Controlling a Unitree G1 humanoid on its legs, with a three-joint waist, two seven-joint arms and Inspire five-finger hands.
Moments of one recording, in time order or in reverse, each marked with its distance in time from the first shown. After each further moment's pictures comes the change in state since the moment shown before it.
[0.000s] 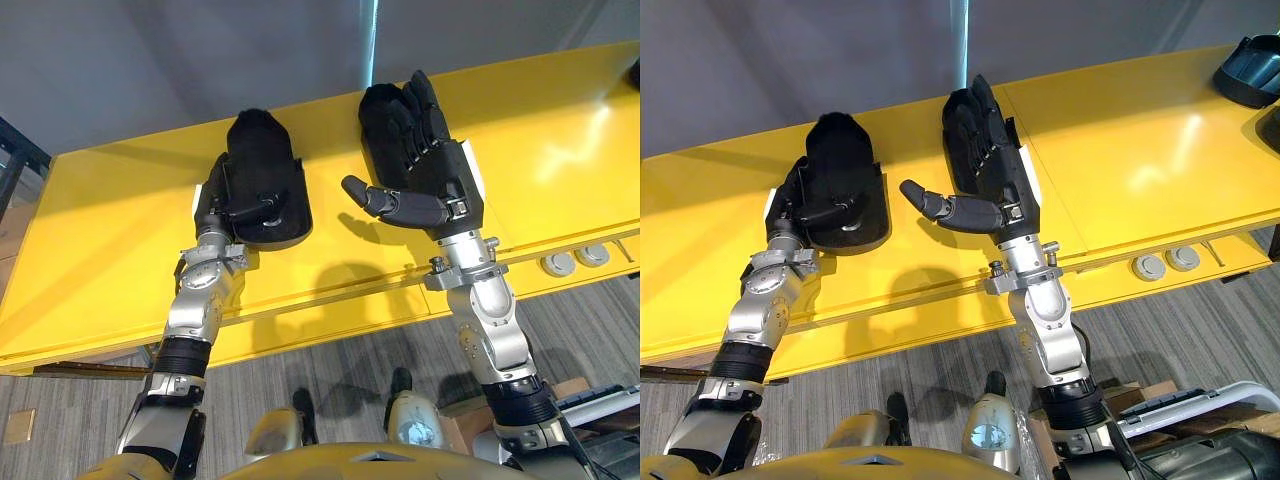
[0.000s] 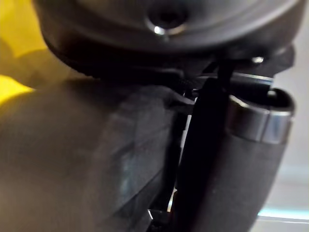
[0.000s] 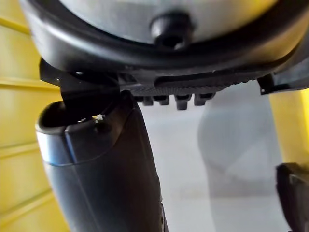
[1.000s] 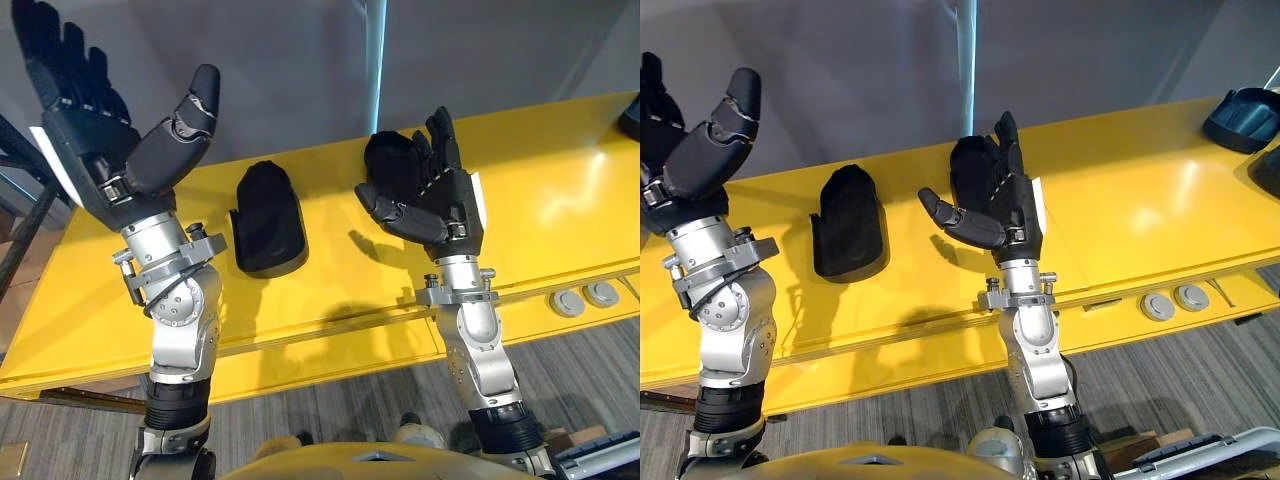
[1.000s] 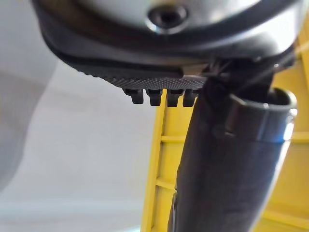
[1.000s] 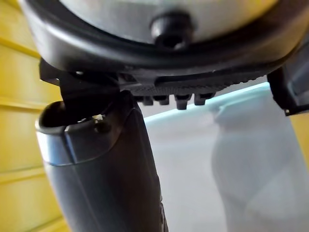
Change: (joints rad) left arm 0.217 -0.098 0.045 -0.671 0.171 -0.419 0.299; right arm 0.127 0.110 -0.017 -0.003 -0.117 -0.021 -0.164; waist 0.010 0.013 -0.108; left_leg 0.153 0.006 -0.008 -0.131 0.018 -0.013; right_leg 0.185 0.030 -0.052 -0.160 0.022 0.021
